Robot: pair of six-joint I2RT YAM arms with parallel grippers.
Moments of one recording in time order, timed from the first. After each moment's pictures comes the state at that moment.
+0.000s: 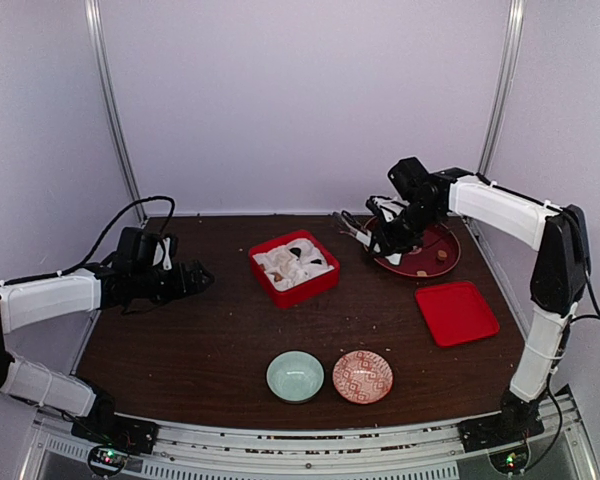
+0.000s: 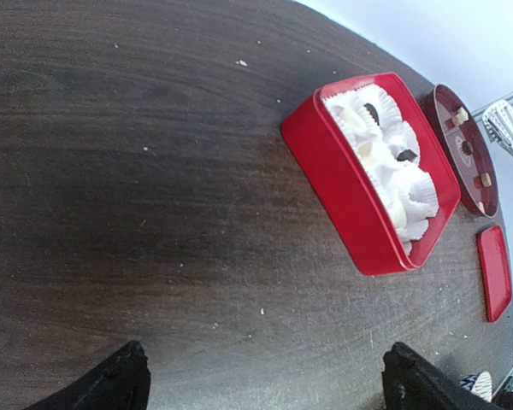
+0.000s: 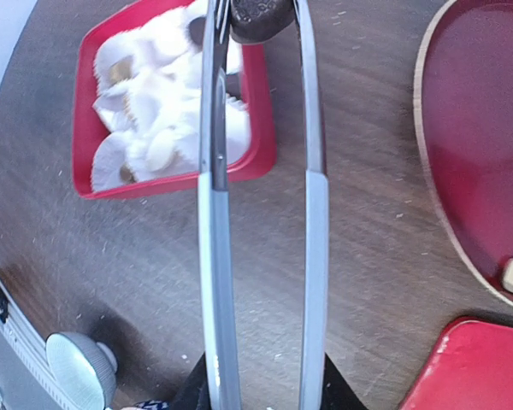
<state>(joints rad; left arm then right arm) -0.38 1.26 0.68 -0.13 0.16 -0.56 0.45 1.85 1.66 -0.90 -0.25 0.16</state>
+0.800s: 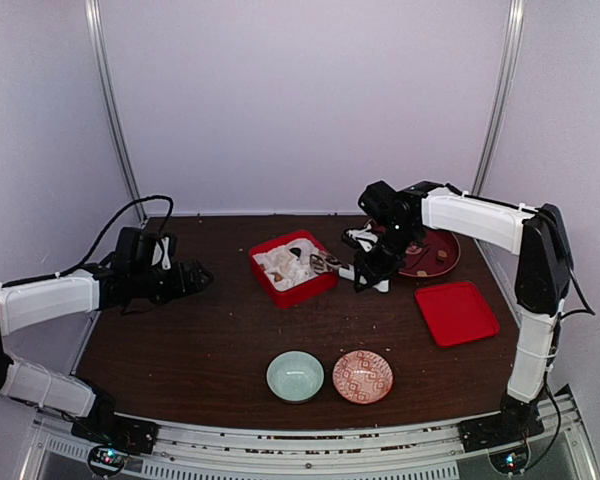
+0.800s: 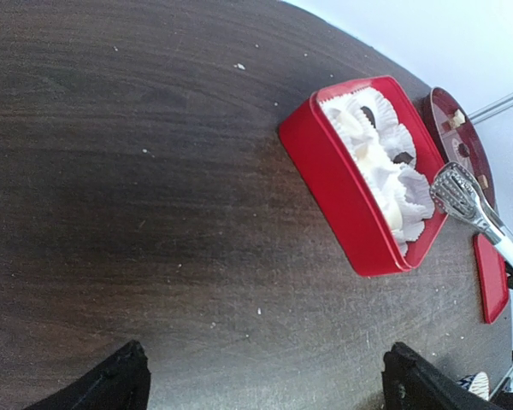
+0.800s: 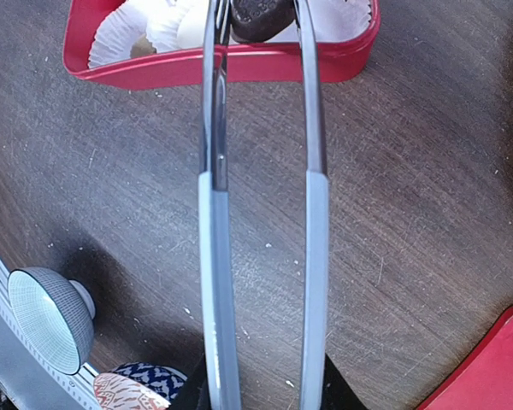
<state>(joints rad) -0.38 1.24 0.68 -0.13 0.16 -0.56 0.60 1.93 1.66 -1.02 -0.24 0.07</state>
